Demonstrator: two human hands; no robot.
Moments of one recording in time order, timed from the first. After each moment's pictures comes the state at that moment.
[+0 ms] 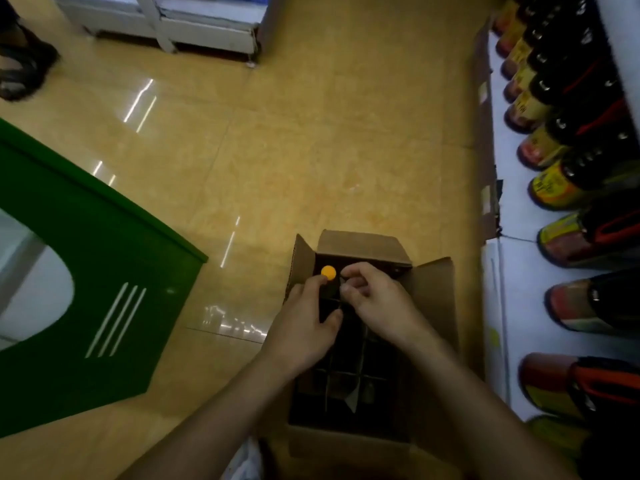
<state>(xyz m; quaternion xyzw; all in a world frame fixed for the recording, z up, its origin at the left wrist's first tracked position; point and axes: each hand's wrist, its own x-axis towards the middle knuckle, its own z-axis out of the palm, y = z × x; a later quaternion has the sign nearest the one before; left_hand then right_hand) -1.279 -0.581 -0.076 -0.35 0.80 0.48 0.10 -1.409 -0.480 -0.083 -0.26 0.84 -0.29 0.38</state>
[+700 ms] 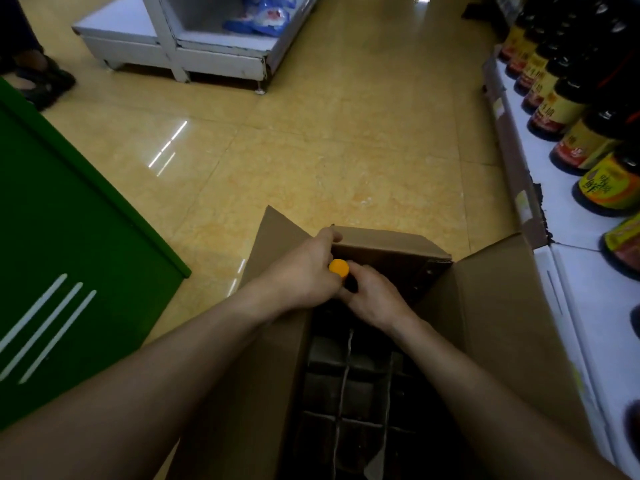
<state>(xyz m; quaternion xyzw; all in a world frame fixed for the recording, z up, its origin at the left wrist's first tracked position) -1.331 -0.633 -0.174 -0.26 0.87 0.42 0.10 -1.433 -0.513 -0.265 -0.37 0.84 -0.26 0.31</state>
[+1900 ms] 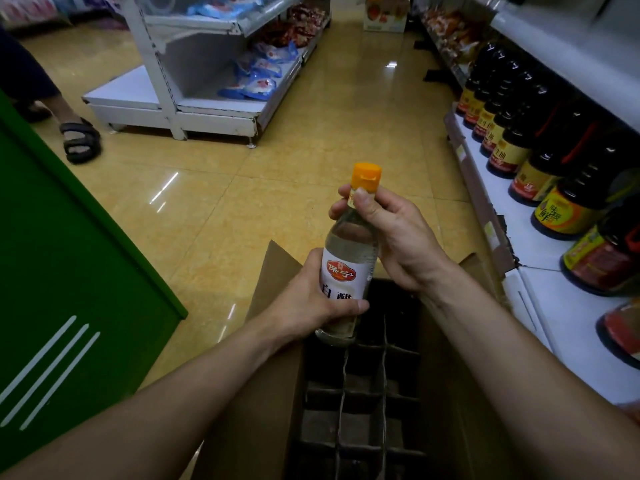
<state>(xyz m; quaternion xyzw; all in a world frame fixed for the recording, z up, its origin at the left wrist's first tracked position) -1.317 -0.616 -0.170 -0.21 0.77 0.60 -0.05 -1.454 -0.518 -0.120 -0.31 0.53 -0.72 0.33</state>
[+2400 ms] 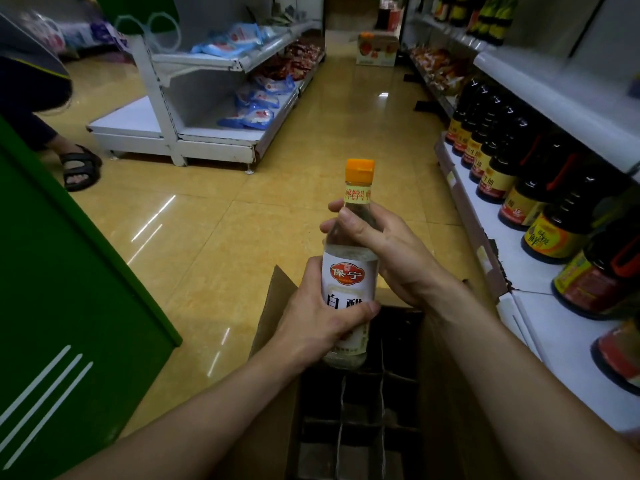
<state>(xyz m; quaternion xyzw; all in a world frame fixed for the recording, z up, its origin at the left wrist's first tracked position) -1.322 -0.600 -0.150 -0.21 0.75 0.61 -0.16 -1.455 -0.520 -0.092 -0.35 0.61 -0.64 0.30</state>
